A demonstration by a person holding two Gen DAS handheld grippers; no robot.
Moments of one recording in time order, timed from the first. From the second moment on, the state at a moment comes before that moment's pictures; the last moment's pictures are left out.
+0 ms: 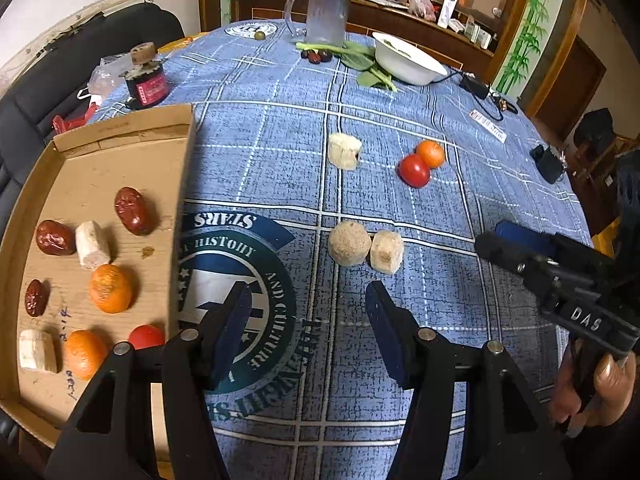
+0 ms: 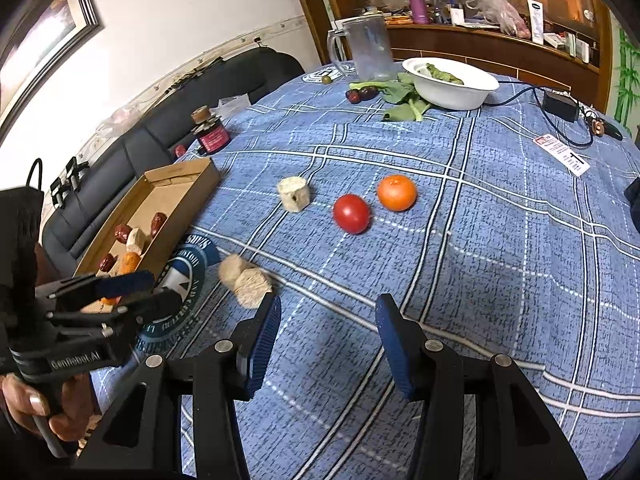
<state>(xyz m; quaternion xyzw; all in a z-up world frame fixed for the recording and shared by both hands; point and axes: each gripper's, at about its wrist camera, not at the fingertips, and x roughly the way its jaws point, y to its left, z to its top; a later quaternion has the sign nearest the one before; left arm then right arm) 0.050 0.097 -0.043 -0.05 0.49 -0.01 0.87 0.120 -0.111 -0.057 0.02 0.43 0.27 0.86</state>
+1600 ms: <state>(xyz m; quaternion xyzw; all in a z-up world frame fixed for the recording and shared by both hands) 0.091 0.065 -0.063 0.01 0.50 -0.02 0.87 0.113 -0.107 -0.034 0.01 0.41 0.31 0.86</state>
